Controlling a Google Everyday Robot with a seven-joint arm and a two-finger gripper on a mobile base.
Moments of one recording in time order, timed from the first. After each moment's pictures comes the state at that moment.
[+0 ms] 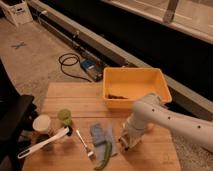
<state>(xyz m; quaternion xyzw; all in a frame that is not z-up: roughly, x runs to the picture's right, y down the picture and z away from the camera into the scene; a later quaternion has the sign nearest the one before) 0.129 0.240 0.704 -0.34 -0.19 -0.23 0.89</state>
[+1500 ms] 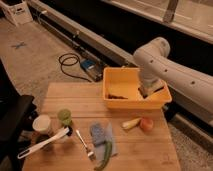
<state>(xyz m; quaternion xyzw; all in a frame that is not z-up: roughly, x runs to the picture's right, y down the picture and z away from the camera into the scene) 0.219 0.002 0.724 -0.26 0.03 -0.21 0.94</state>
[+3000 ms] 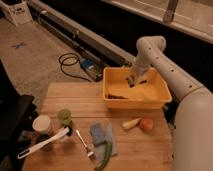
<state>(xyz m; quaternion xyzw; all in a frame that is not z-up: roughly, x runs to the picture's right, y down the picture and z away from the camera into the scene) 0.184 -0.050 0.857 -0.24 -0.13 -0.16 0.95</state>
